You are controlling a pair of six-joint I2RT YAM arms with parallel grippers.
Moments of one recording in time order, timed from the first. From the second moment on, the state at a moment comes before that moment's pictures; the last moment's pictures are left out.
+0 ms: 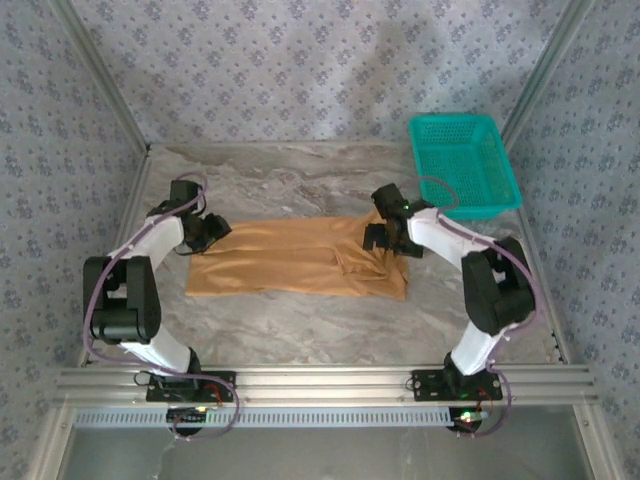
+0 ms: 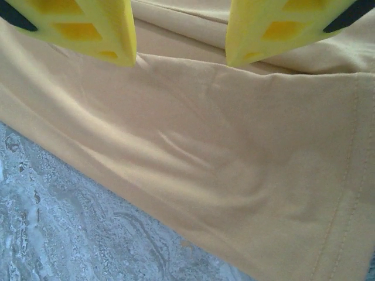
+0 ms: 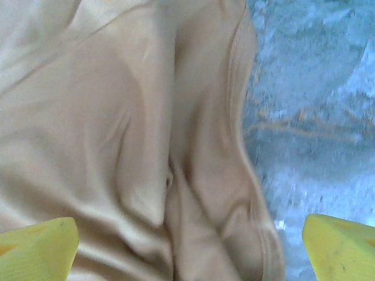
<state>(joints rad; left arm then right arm) -0.02 1.59 1.02 -0.55 0.19 -0.61 0.42 1.75 1.18 -0.72 0.15 0.55</state>
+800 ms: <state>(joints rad) 0.00 1.59 0.96 -0.52 0.25 -0.61 0.37 1.85 1.18 -0.68 0.07 0.47</state>
